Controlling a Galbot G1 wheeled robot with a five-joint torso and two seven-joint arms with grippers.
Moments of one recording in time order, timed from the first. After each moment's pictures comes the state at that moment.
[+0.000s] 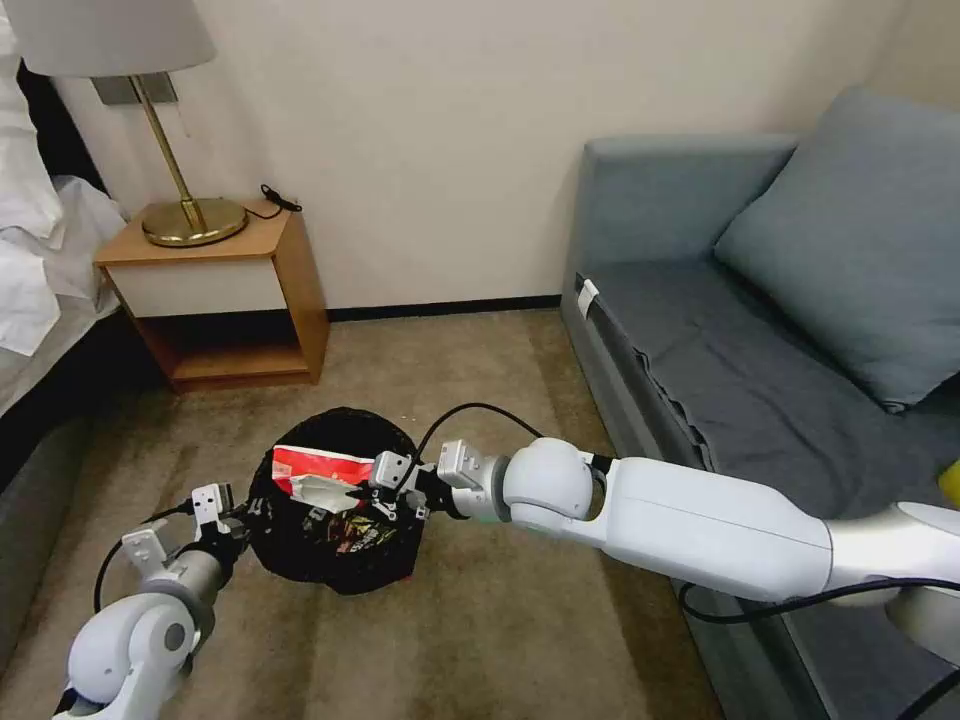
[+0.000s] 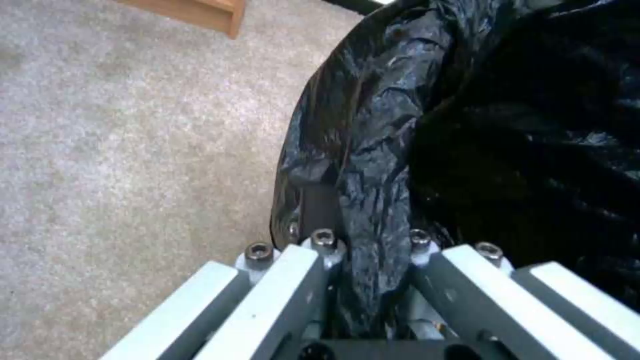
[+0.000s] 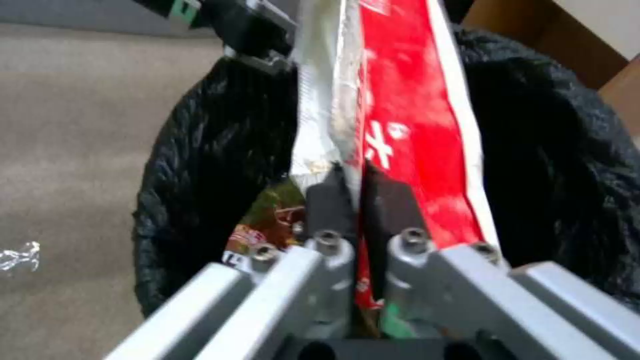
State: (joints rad) left arm 1.46 -1.19 -0.75 -1.93 -0.77 0.48 -0.03; right arm -0.16 1.01 -0.90 1.78 0.67 -0.36 -0.17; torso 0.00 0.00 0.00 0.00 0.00
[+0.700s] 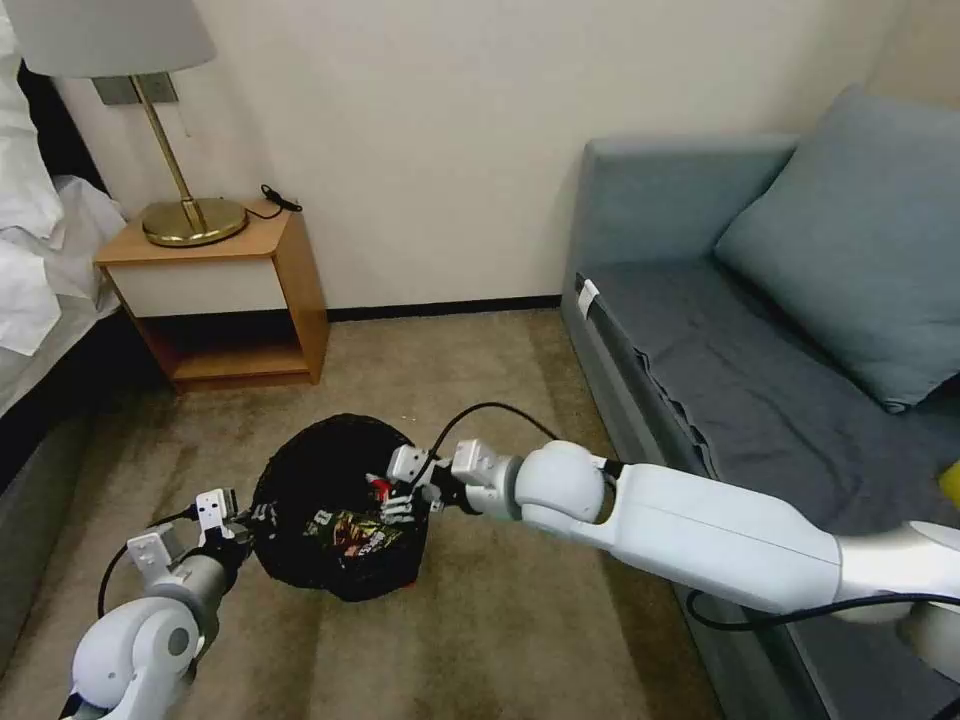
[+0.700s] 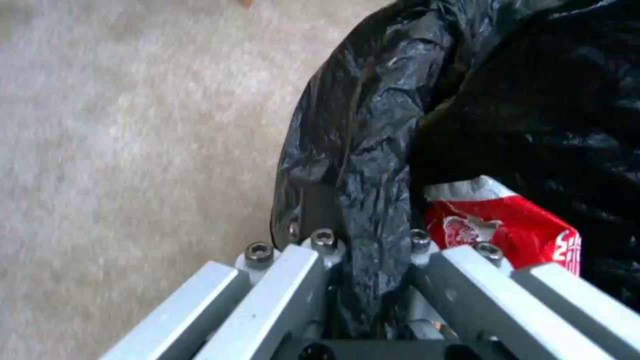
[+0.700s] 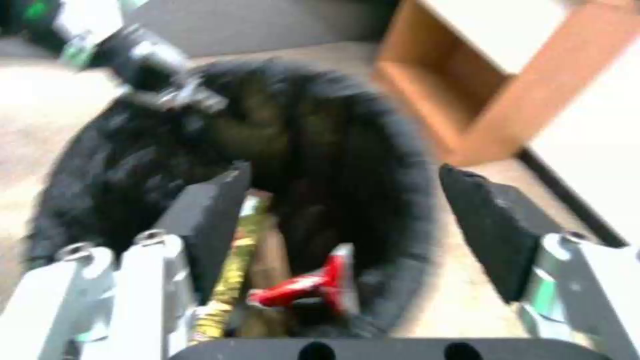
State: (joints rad) left arm 1.47 -1.19 -0.75 -1.94 -0.83 0.53 -0.10; right arm -0.26 0.93 -0.71 1.85 0.62 -0.35 -0.12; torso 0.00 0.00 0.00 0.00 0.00
